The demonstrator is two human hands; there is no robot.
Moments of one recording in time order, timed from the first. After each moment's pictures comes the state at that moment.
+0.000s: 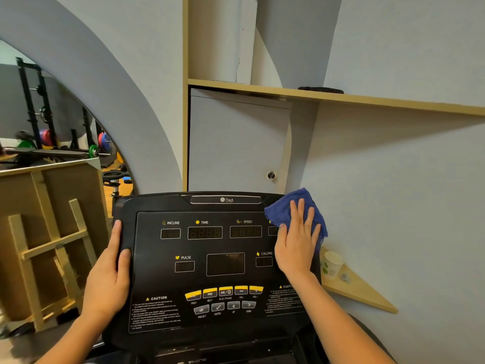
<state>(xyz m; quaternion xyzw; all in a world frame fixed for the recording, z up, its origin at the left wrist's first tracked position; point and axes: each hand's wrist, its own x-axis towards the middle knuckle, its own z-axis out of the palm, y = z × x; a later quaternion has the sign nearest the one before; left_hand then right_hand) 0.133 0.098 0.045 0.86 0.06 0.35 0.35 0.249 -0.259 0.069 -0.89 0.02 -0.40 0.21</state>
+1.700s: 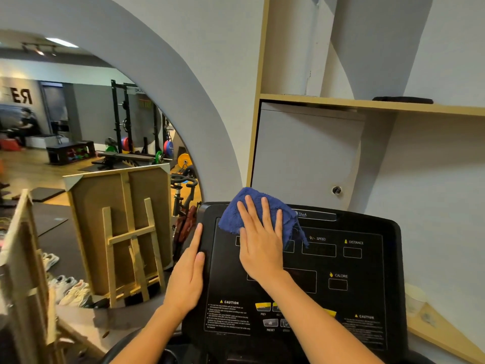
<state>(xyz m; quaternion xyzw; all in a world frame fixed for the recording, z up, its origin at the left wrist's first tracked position) 0.146 0.129 0.029 0.83 -0.03 0.33 0.45 0.224 -0.042 0.100 -0.89 -0.25 -0.37 0.09</state>
